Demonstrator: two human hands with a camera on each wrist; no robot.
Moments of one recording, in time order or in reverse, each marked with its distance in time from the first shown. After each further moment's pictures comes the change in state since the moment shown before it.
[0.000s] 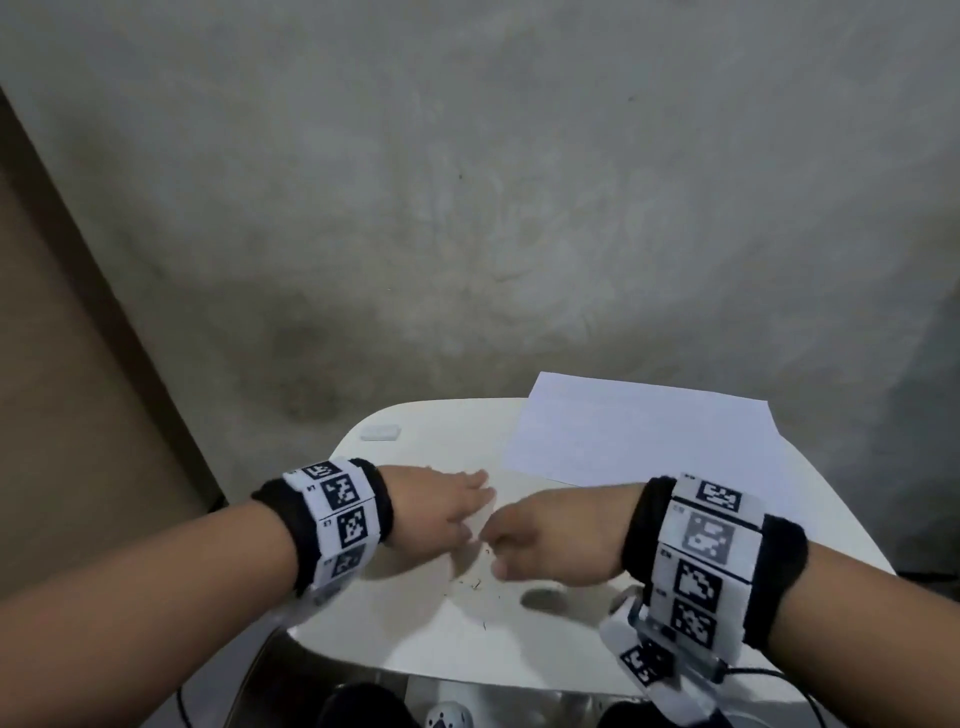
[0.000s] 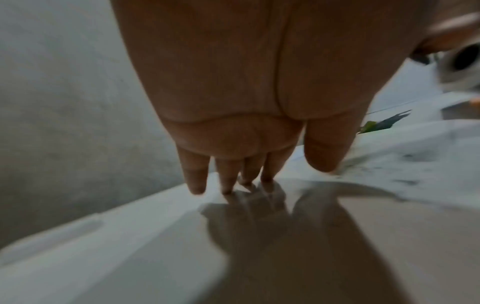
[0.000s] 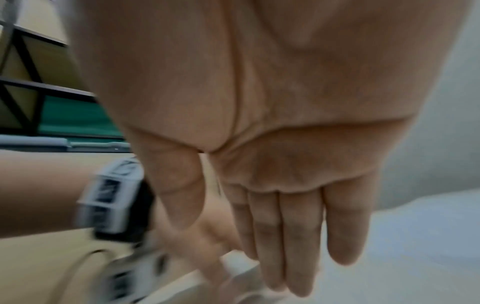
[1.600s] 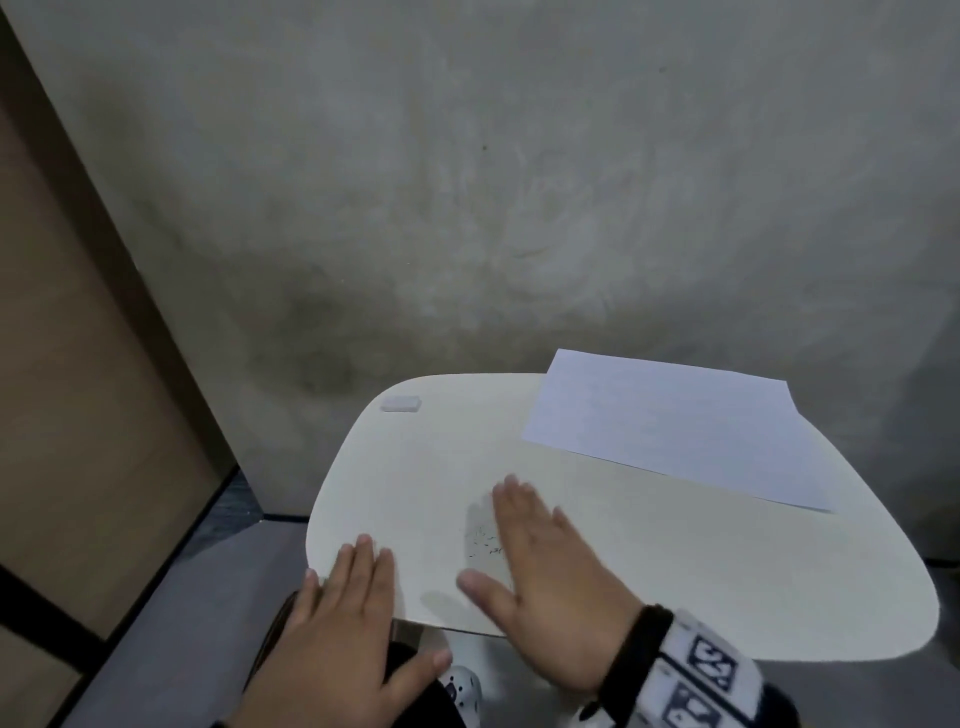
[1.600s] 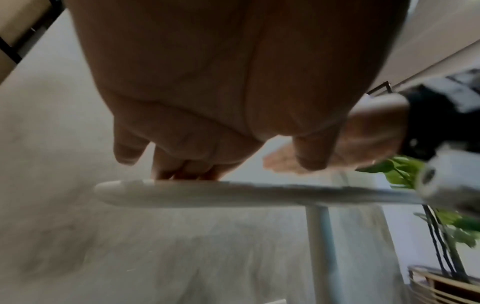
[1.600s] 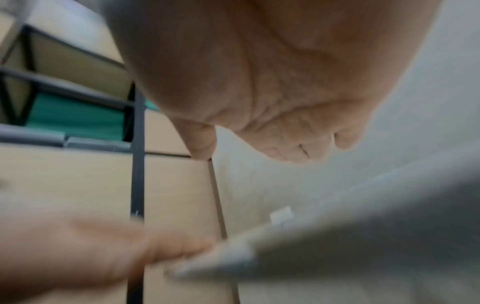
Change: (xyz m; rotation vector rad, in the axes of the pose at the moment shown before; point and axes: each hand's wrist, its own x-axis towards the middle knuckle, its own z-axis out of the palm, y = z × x) left_hand -0.106 0.036 0.118 -0.253 0.135 -0.464; right_hand -0.005 -0.040 0.082 -0.105 0.426 0.070
